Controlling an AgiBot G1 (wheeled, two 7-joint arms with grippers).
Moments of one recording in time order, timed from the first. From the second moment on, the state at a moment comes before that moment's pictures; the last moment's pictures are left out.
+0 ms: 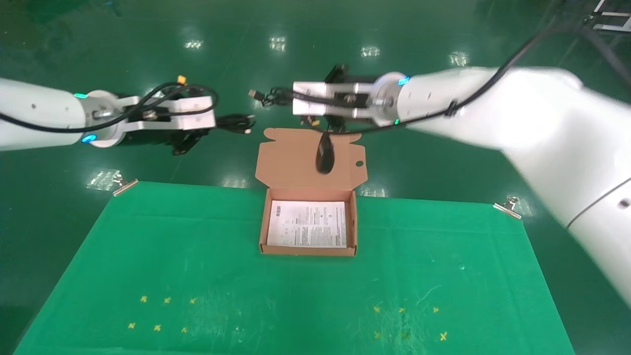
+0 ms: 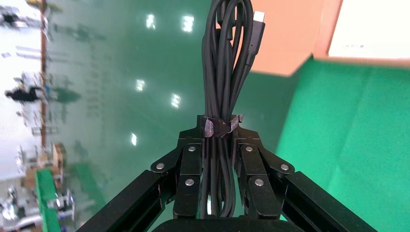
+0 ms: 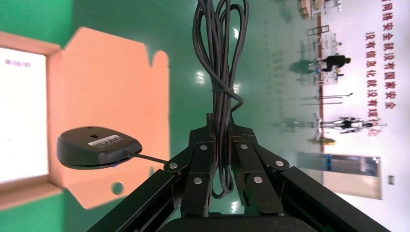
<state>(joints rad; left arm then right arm) -1.71 1.04 0.74 -0.93 2.13 0.95 -0.19 1.82 -1.35 -1.13 0.68 -1.78 -0.54 0.04</state>
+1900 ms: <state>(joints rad) -1.71 1.03 0.76 -0.90 2.24 0.96 -0.28 1.56 -1.37 -1.42 0.50 -1.26 -0.39 0.19</state>
